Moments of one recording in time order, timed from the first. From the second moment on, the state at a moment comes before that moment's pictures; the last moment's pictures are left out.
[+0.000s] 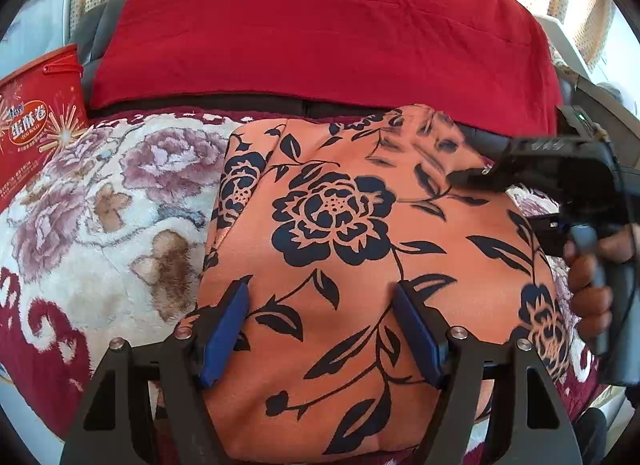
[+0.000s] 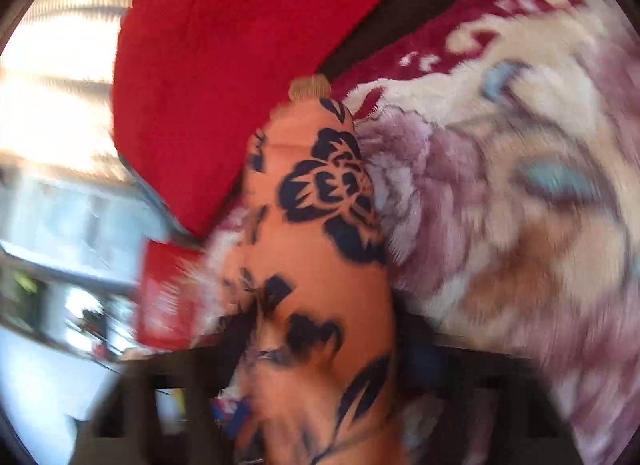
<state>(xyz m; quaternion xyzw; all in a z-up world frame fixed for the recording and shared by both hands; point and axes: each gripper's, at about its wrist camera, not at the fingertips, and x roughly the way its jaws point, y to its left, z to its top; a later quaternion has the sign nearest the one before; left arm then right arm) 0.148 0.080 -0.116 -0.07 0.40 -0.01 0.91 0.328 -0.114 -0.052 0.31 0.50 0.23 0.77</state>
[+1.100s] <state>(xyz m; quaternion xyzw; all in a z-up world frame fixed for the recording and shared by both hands) 0.139 0.088 -0.108 -0.11 0.38 -0.03 0.92 0.212 -0.113 -0.042 0.22 0.51 0.22 0.80</state>
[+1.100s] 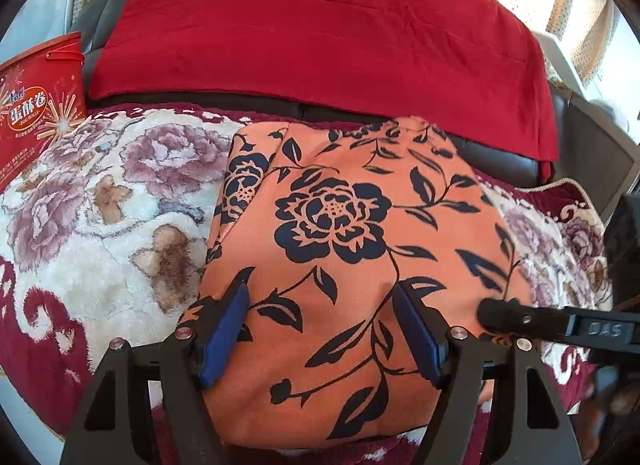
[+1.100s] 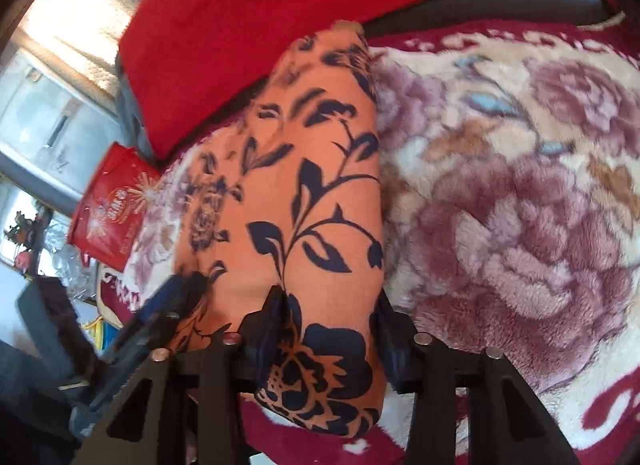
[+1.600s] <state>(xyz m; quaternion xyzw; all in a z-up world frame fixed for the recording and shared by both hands) 0.143 0.173 -0.147 -0.33 0.44 -0.07 0.83 0.233 -0.134 -0.033 0.28 0.48 0.23 0.80</state>
